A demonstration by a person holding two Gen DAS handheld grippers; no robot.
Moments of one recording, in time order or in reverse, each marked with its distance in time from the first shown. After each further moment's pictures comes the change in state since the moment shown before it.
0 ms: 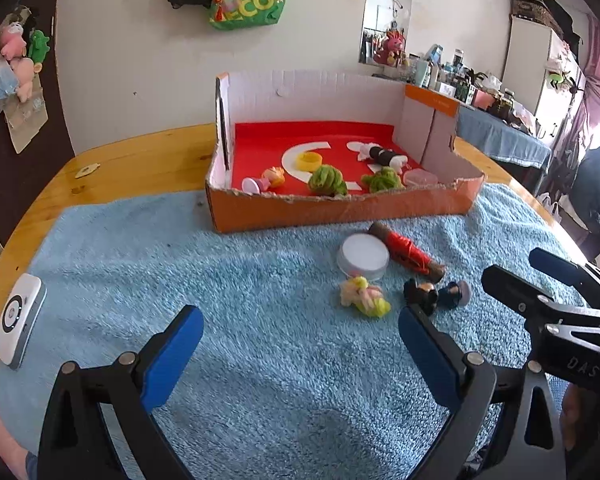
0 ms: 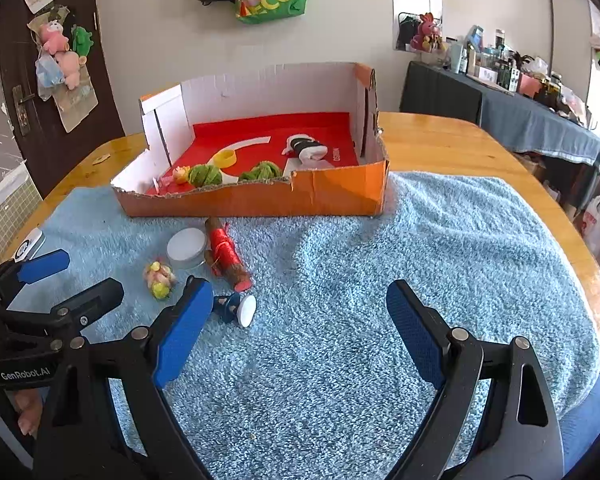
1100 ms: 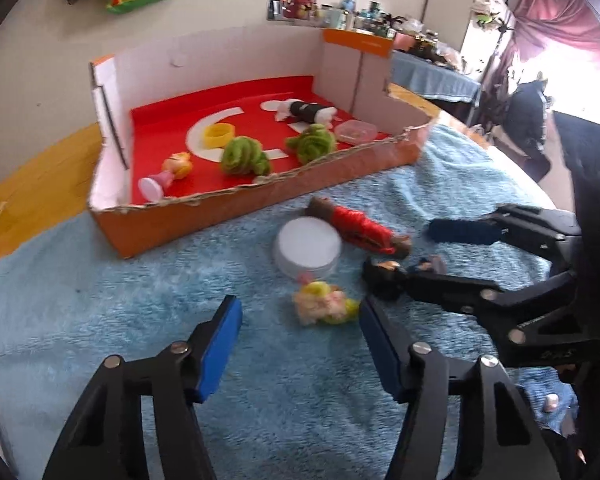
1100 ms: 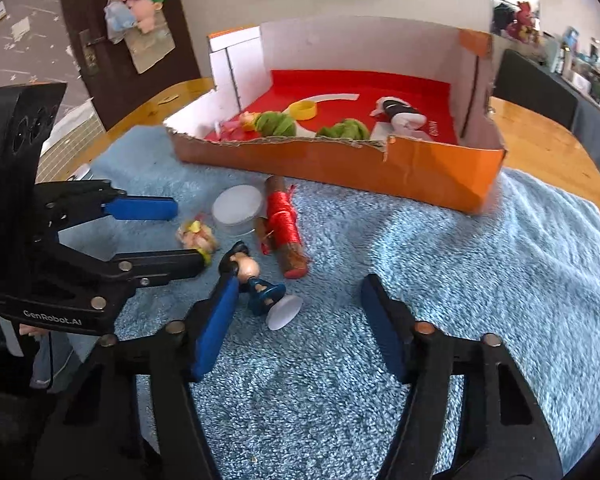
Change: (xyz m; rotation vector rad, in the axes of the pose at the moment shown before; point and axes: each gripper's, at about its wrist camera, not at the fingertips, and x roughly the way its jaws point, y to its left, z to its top) left arm 0.047 -0.009 0.022 0.201 0.167 -0.271; right arm 0.042 0.010 0.004 -0.201 0.145 0.297
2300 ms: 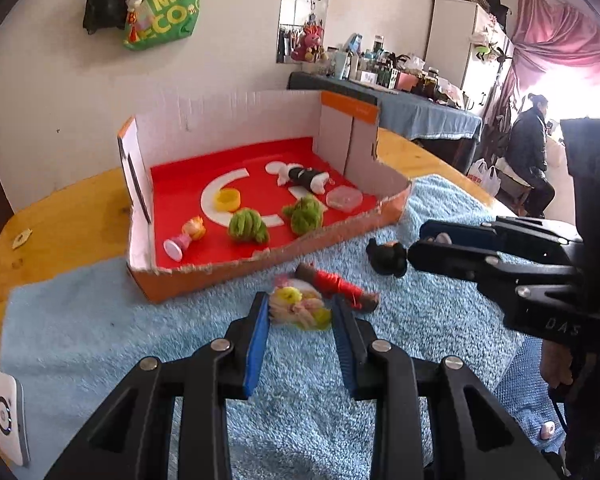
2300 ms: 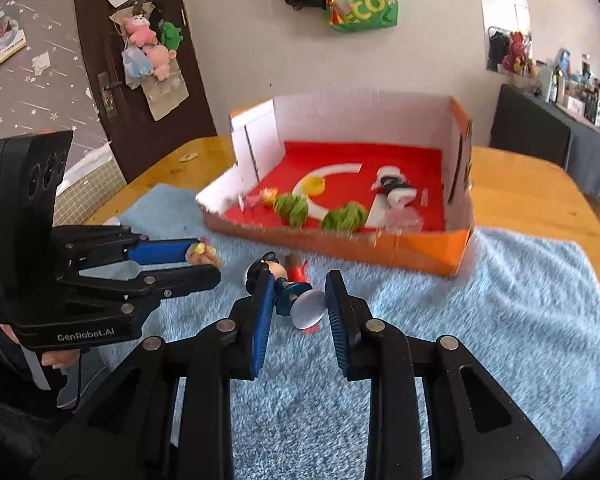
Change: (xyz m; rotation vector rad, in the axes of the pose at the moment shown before) left arm -0.049 -0.018 0.019 -0.006 -0.158 0.072; right arm -0.059 0.005 0.025 0.018 -0.201 0.001
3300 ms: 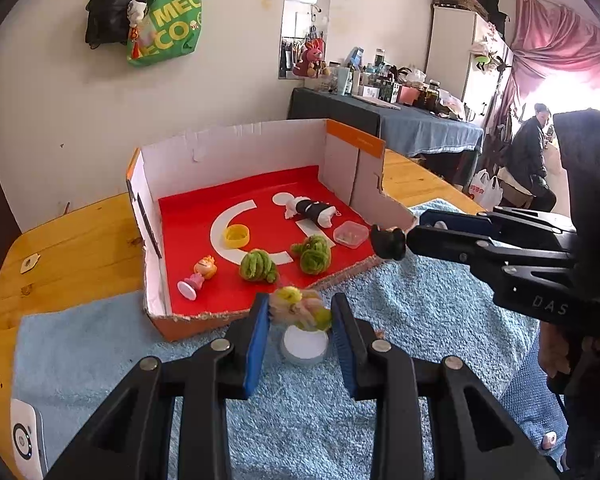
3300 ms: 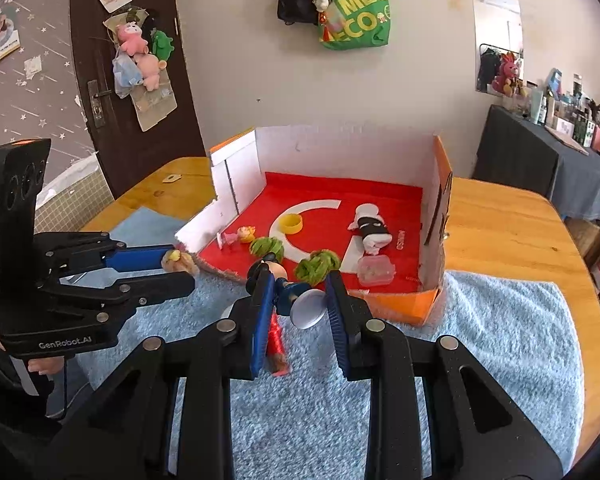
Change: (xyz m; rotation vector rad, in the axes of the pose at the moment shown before) left arm -0.007 0.006 0.030 0.006 -0.043 0.017; right arm 0.002 -0.011 0.033 -0.018 -0.033 -0.054
